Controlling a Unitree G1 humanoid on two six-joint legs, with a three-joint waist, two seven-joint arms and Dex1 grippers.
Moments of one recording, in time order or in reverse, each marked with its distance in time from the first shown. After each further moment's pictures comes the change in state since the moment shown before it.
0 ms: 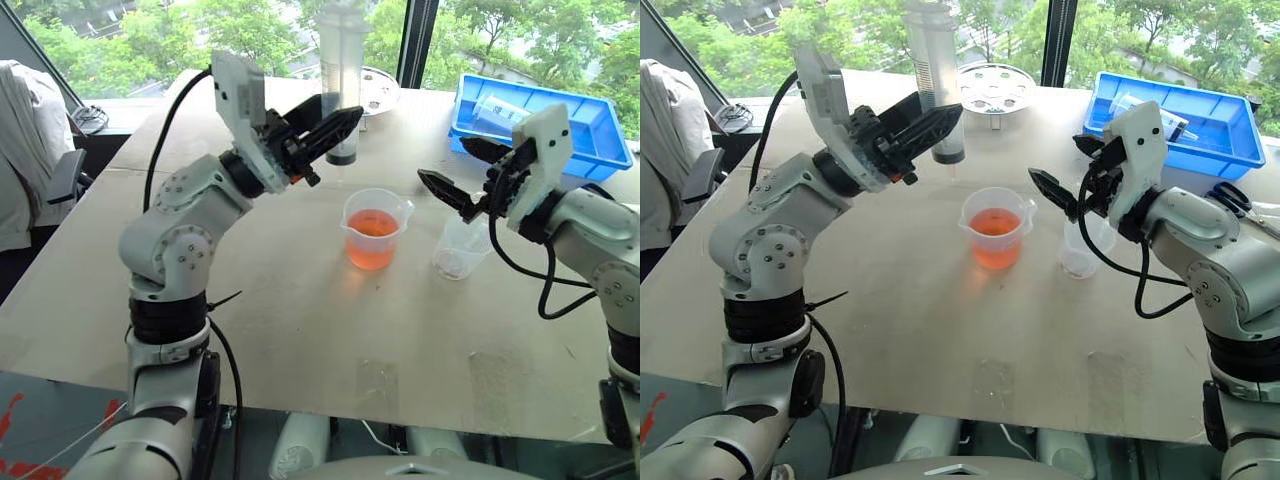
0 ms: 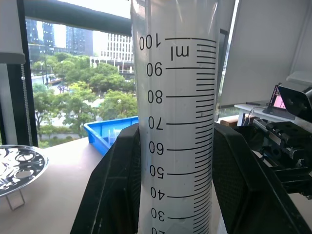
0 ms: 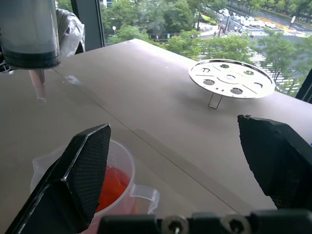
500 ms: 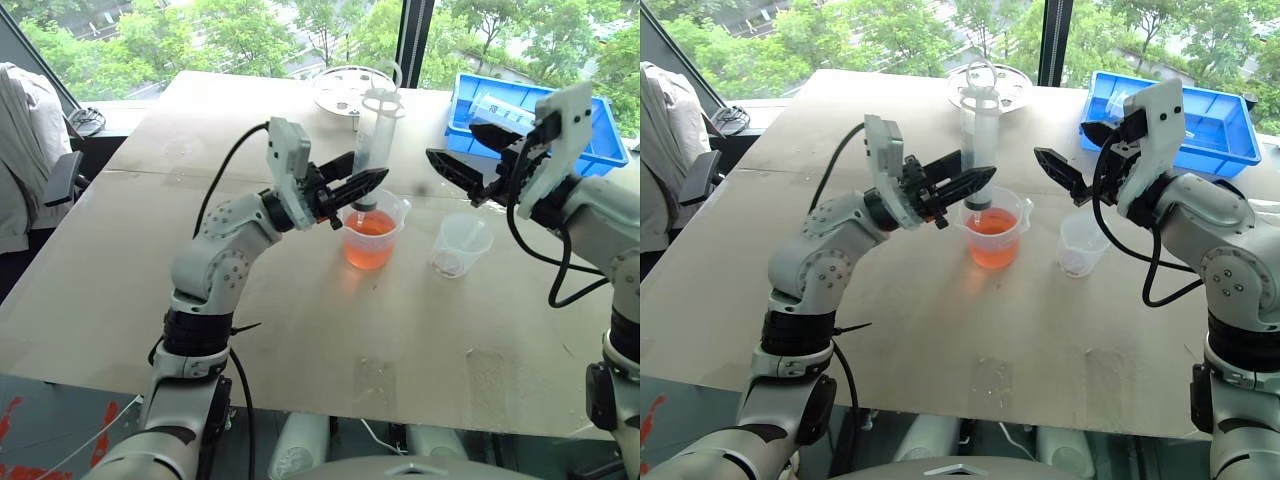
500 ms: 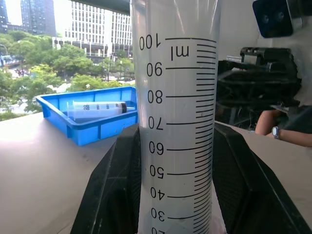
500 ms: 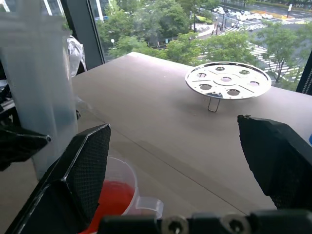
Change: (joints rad) left arm 0.100 -0.042 -0.132 0.098 0.113 -0.121 -0.156; right arm -0.064 0.015 -0.120 0.012 0.163 0.174 -0.041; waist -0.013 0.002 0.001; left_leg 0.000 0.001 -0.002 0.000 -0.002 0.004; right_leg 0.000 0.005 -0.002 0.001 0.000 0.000
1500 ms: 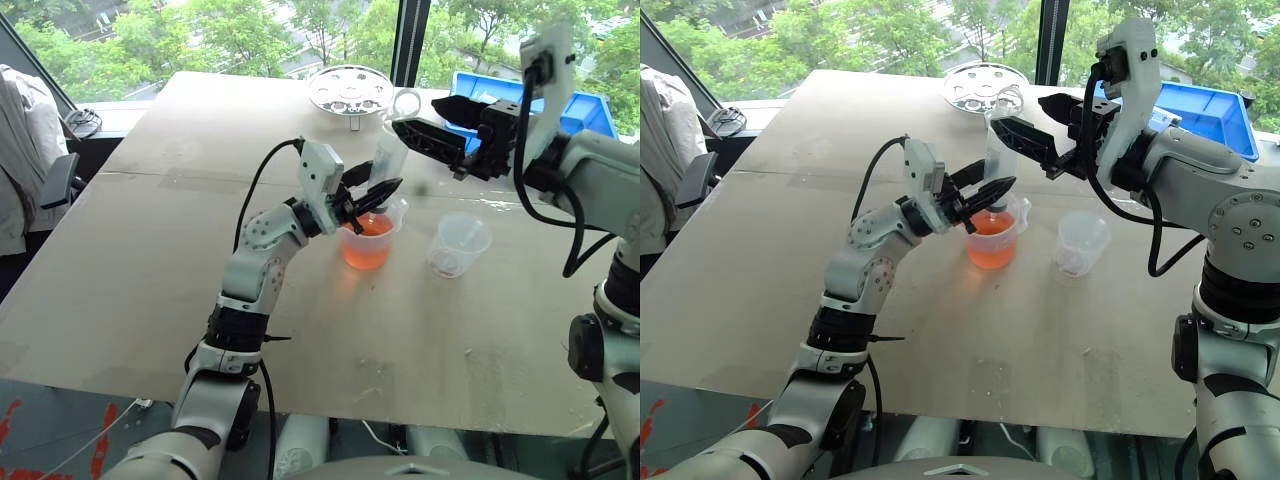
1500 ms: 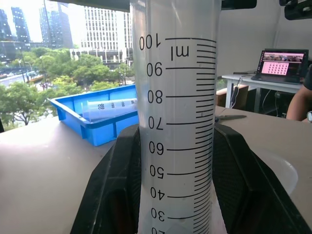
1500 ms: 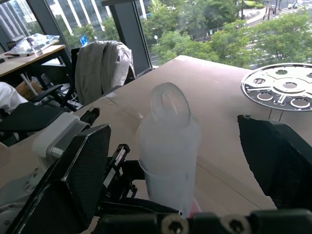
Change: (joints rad) left arm -0.004 -0.130 -0.064 0.148 0.230 -0.268 0.001; right arm -0.246 0.047 0.045 0.122 0.232 0.153 -0.119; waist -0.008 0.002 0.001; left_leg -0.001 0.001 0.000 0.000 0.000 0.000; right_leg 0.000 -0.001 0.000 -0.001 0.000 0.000
